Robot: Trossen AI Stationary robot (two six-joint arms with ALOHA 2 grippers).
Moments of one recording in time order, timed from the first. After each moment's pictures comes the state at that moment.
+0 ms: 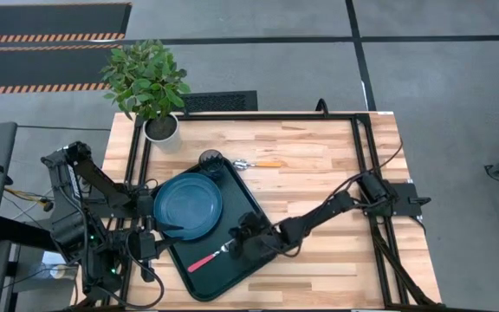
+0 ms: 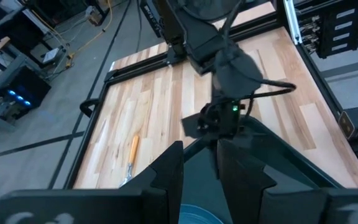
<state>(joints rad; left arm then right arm) -1.02 1.43 1.63 -1.27 -1.02 -0.57 0.41 2.14 1.37 0.10 0.58 1.03</state>
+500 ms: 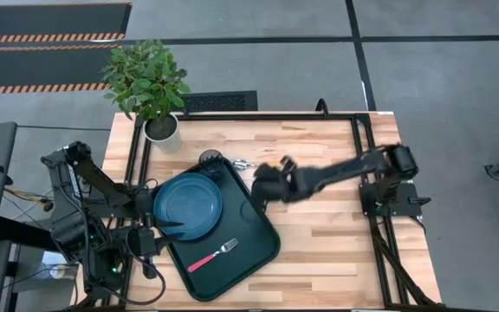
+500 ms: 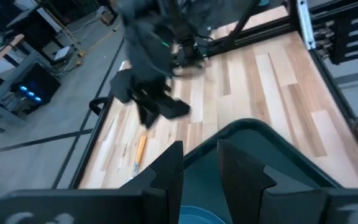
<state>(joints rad) -1.02 1.43 1.63 -1.29 -1.06 -0.62 0.15 1.81 1.43 -0.74 0.63 0.67</state>
